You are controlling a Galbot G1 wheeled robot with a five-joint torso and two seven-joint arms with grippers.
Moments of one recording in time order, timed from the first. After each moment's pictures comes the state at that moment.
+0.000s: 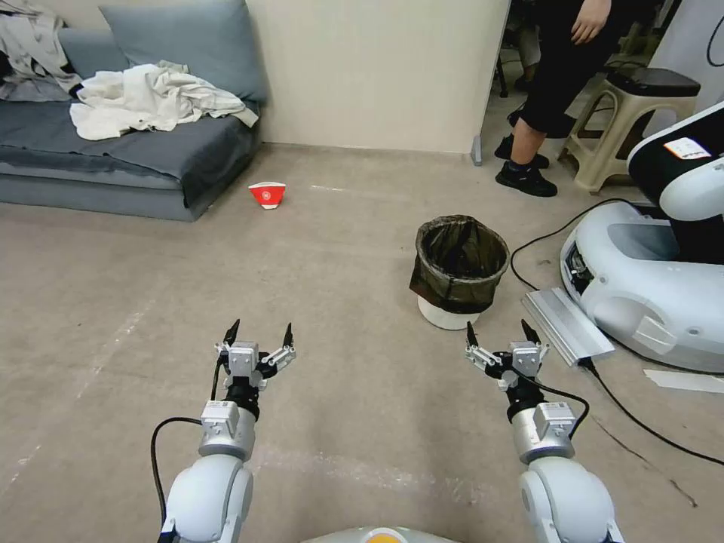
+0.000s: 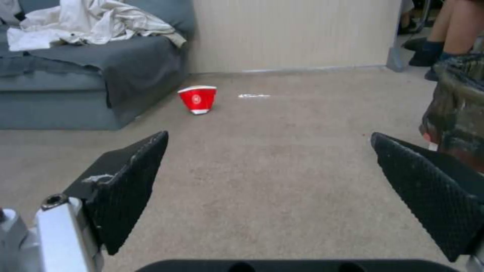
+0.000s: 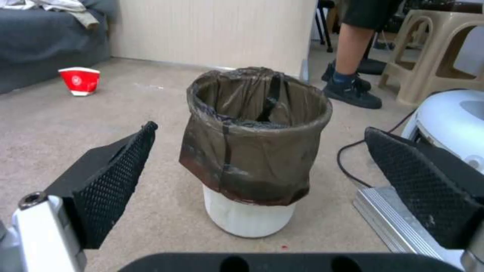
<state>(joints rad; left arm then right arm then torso) 1.55 -1.50 -0.55 -2.00 0.00 0.00 0.00 -1.55 1.50 0.55 2.00 0.00 0.00 0.00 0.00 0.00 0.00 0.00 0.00</state>
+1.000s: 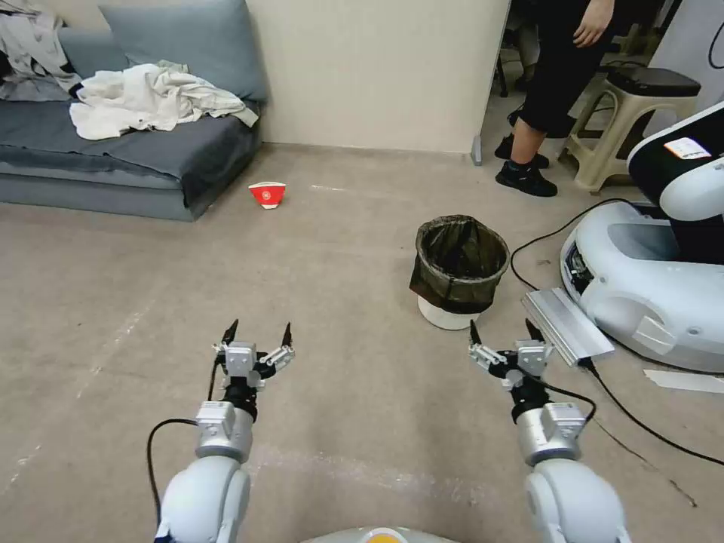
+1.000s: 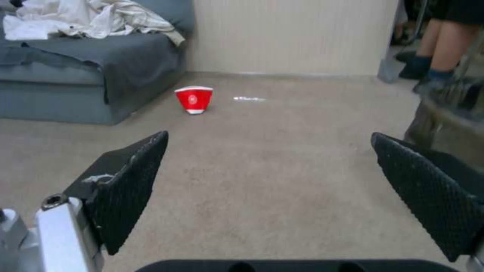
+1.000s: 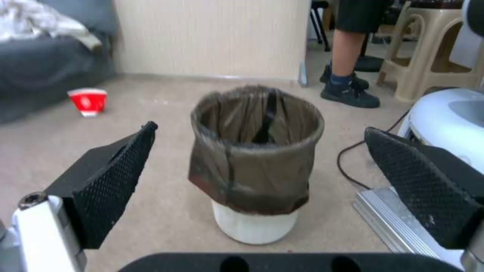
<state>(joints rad) 1.63 -1.53 -0.60 -2.17 -0.07 0.11 0.06 -1.63 1.53 0.58 2.20 0.07 -0.12 -0.02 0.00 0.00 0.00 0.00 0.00</state>
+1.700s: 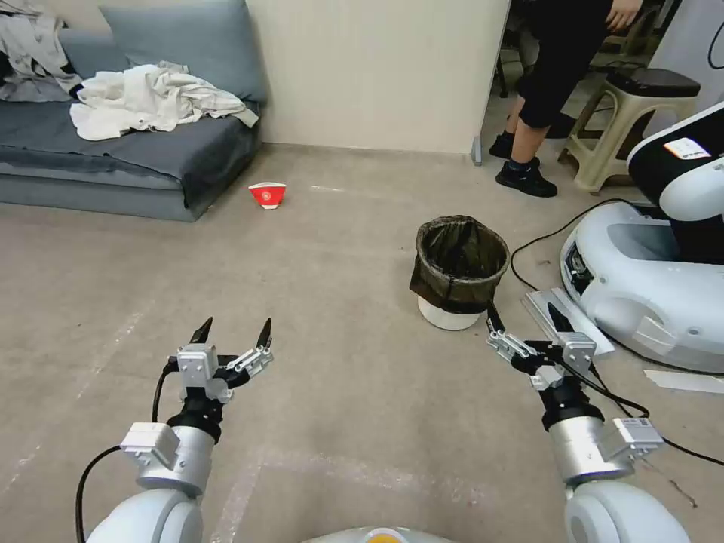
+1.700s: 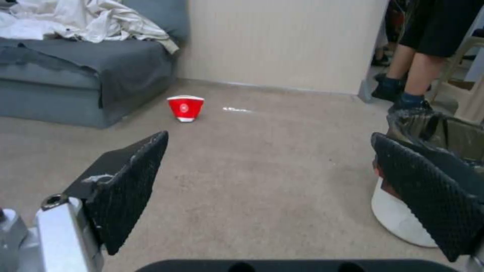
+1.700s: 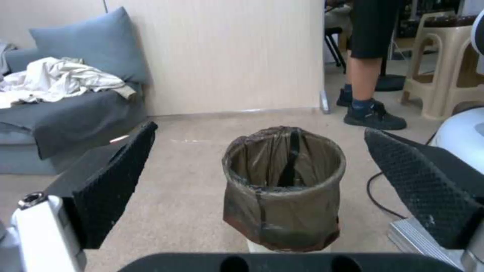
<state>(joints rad) 1.74 -1.56 -0.69 -2.31 -0.18 0.13 0.16 -1.70 1.54 0.62 2.31 0.21 -0.07 -0.09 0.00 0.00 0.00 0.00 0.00</state>
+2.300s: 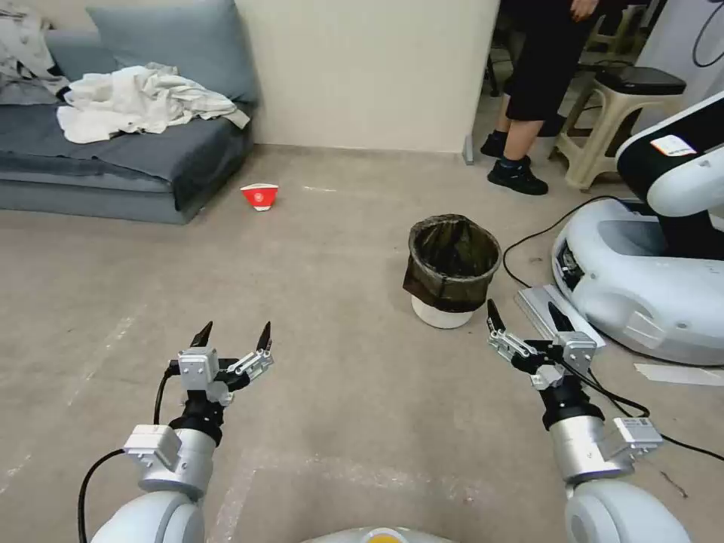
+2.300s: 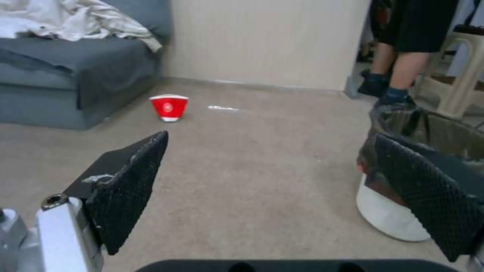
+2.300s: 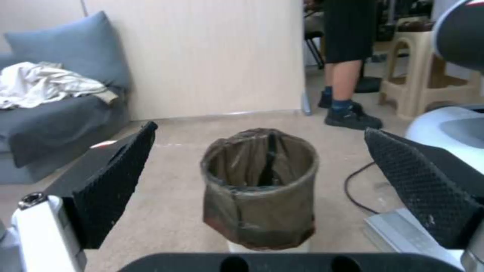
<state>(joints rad) 1.74 -1.57 -0.69 -2.31 -0.17 0.13 0.15 -1.69 1.53 0.62 2.31 0.21 -0.07 -0.09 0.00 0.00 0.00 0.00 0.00</state>
